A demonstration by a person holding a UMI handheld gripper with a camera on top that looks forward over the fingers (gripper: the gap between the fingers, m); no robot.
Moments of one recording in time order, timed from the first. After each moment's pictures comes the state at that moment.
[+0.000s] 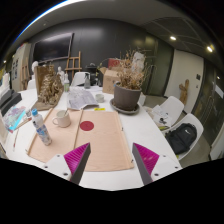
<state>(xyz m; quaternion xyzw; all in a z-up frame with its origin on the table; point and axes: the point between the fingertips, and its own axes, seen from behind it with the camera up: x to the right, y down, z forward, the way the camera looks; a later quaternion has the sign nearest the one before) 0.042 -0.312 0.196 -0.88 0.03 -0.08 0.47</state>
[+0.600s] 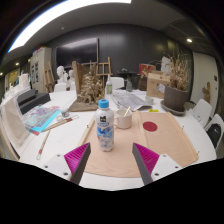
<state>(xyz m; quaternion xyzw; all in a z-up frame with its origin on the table) -0.257 -0.271 0.117 -0.86 -0.04 0.04 0.51</state>
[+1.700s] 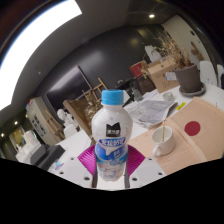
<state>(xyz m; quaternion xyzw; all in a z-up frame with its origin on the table) -0.373 -0.075 0.178 -0.78 0.14 0.23 0.56</state>
